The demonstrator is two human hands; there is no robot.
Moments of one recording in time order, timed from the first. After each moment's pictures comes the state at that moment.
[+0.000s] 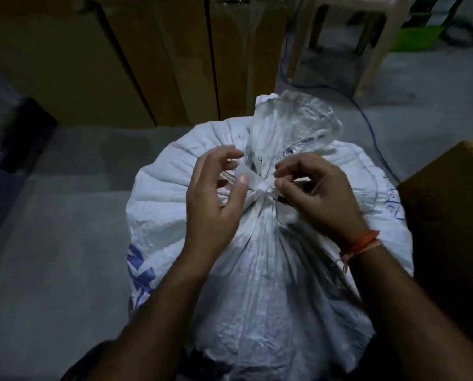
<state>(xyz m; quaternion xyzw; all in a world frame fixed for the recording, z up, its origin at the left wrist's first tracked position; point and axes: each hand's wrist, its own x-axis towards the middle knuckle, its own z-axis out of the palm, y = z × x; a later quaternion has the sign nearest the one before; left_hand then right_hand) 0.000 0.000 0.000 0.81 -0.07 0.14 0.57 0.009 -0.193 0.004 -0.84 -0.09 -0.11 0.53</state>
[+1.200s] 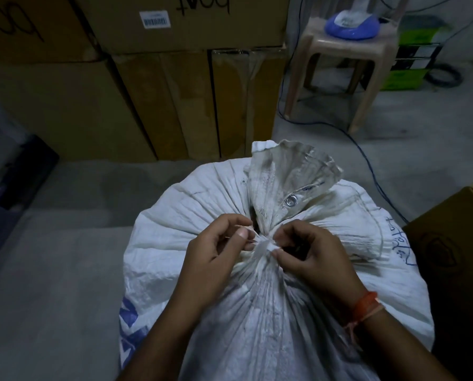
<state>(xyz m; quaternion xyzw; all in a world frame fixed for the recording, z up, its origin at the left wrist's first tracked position) 0.016 0.021 -0.012 0.77 -0.03 -0.07 0.64 0.009 -0.188 -0.027 -0.85 0.00 0.00 0.52</state>
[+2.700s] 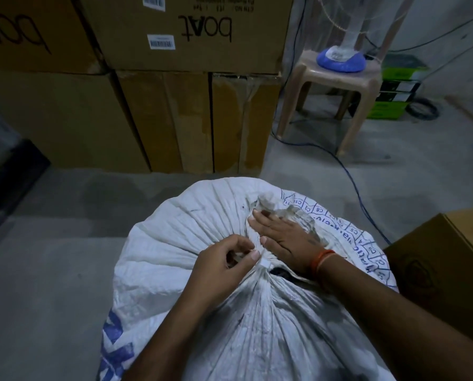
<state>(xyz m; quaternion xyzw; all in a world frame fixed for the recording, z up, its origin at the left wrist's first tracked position) 0.035 0.005 -0.029 0.85 -0.04 -0.11 0.52 0.101 -0.220 -0.074 -0.94 -0.23 0.15 0.17</state>
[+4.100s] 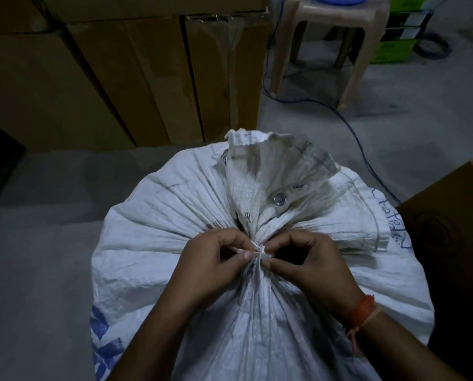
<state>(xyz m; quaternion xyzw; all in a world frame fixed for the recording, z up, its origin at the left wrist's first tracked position) 0.033 0.010 -0.034 0.87 -0.08 -0.16 0.45 -0.002 -0.194 -0.058 -0.76 0.06 0.03 0.65</state>
